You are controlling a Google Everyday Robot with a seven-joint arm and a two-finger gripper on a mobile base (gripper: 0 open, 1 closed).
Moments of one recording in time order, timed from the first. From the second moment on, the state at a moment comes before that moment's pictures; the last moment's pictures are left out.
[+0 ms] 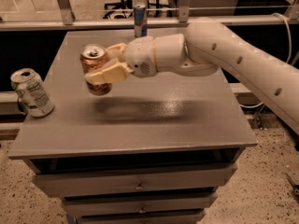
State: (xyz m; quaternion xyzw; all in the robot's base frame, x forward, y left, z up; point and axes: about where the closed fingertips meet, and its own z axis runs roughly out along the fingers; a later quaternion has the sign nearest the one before) arm 0.567 0.109 0.939 -0.54 0.56 0.40 0.49
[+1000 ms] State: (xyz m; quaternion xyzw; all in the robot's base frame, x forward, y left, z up) arm 0.558 0.200 0.906 -0.55 0.55 0.42 0.47
